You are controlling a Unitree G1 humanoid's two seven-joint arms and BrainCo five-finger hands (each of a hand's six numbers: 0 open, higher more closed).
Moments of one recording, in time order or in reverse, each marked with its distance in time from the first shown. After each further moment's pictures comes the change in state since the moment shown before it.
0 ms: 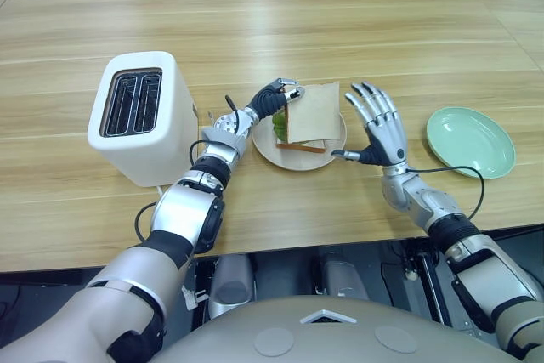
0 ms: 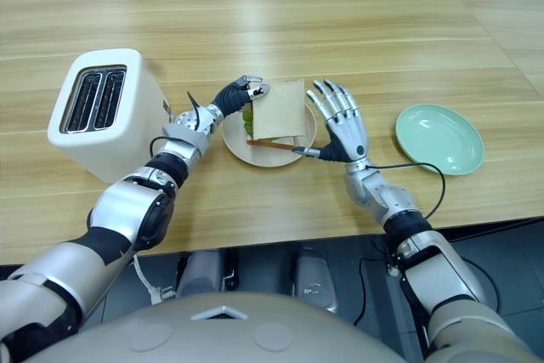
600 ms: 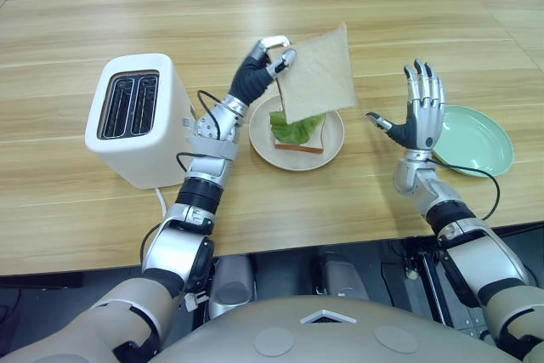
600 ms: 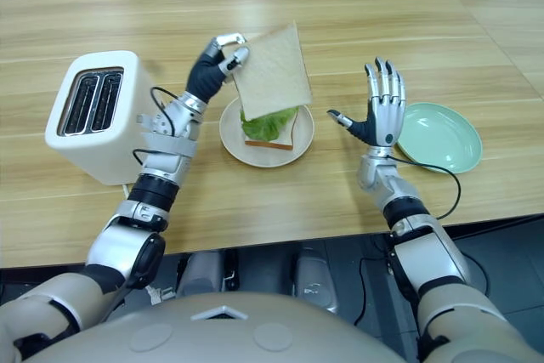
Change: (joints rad) left arm 0.264 -0.004 -0.011 -0.624 -0.163 -0.001 0.001; right arm -0.118 0.030 -0.146 0.280 0.185 0.084 -0.163
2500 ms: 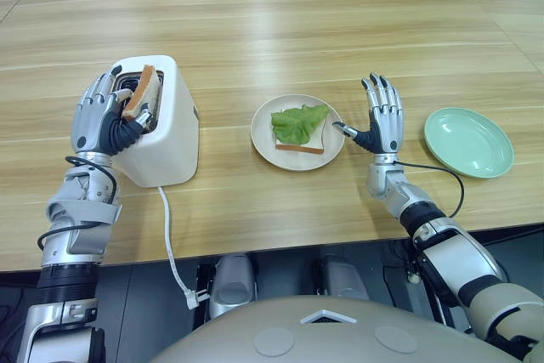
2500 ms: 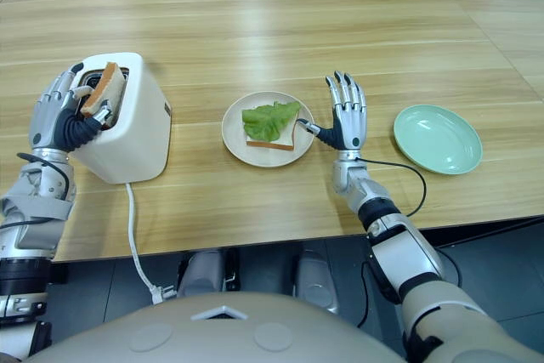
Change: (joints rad) left arm 0.633 0.553 0.280 -0.665 0.696 0.386 0.533; right arm -0.030 0.161 0.067 0.044 -0.012 0.049 0.098
